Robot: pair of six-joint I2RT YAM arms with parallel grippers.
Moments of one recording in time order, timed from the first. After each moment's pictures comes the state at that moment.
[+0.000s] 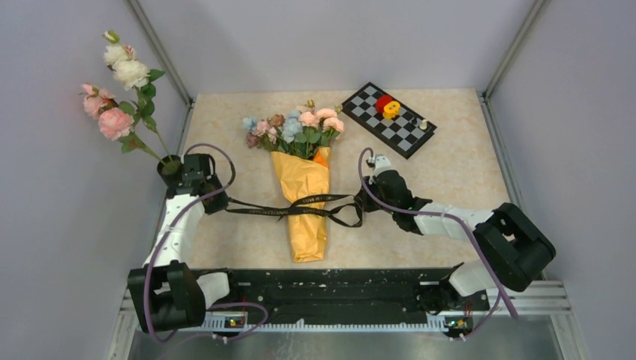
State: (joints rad) left arm 0.14 1.15 0.82 -0.71 -0.03 -0.37; right arm 0.68 1.43 0.58 0.30 -0.01 0.42
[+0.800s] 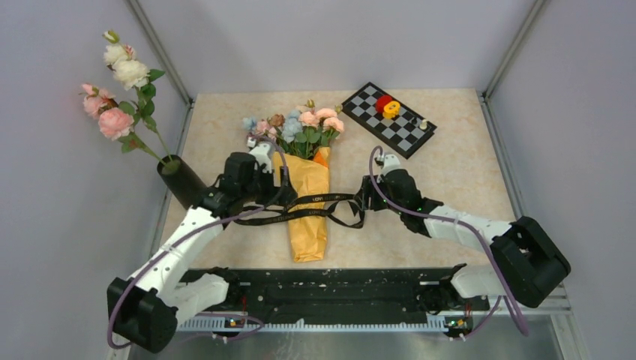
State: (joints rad) left arm -0.34 1.01 0.82 -0.52 0.18 -0.30; right arm 0.65 1.31 0.55 0.22 0.03 0.42
